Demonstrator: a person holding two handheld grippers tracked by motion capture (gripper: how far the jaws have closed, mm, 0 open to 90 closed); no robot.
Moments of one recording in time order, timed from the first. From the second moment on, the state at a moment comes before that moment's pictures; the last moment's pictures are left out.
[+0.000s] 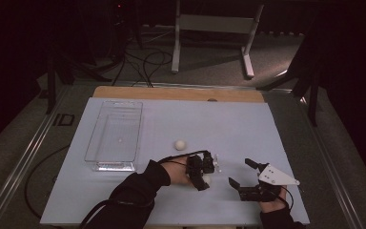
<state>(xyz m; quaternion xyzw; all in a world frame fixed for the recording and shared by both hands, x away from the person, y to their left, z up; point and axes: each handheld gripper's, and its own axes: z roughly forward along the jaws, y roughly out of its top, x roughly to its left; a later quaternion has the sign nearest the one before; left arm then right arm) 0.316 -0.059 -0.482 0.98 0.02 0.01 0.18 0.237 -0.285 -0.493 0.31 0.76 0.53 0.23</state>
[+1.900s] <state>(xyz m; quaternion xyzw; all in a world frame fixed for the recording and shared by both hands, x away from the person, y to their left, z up) 0.300 -0.041 -0.442 0.98 -0.03 -0.03 0.17 0.237 -0.283 -0.493 0.31 0.76 0.53 0.23</state>
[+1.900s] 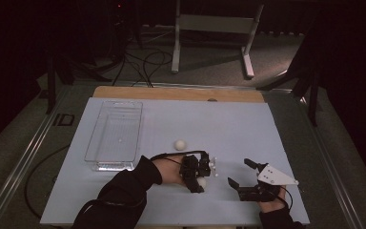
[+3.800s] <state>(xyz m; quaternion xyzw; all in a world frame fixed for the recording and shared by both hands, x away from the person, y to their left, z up) 0.312 0.035 -0.381 0.98 0.00 -0.01 0.20 0.237 -0.282 -0.492 0.30 0.76 0.53 0.24</state>
